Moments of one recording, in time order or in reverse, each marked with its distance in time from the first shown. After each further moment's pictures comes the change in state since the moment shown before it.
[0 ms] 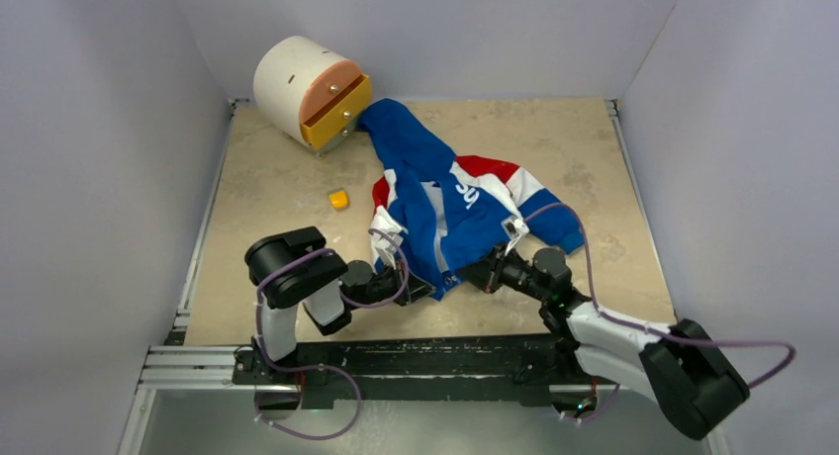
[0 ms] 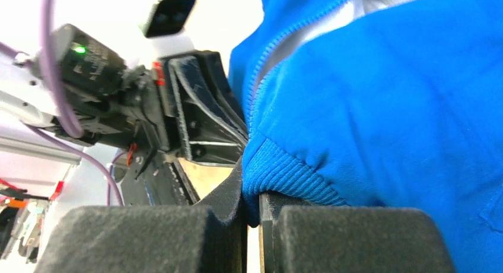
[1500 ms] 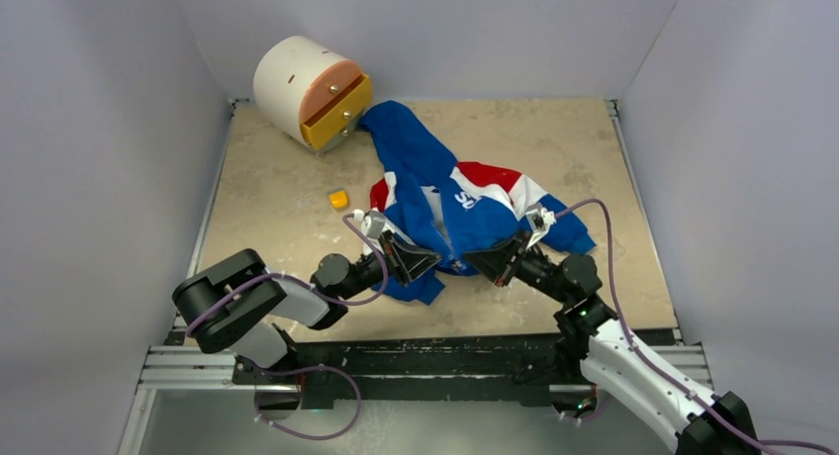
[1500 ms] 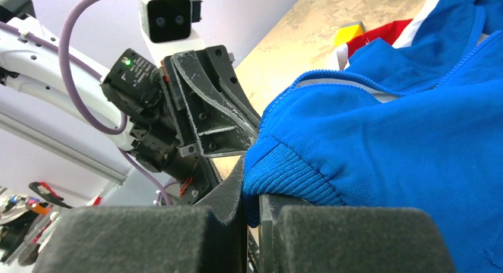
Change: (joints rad) left arm 0.000 -0.398 0.019 0.007 -0.023 0.131; right arm 0.000 -0.462 0.095 -0.215 -0.027 0.045
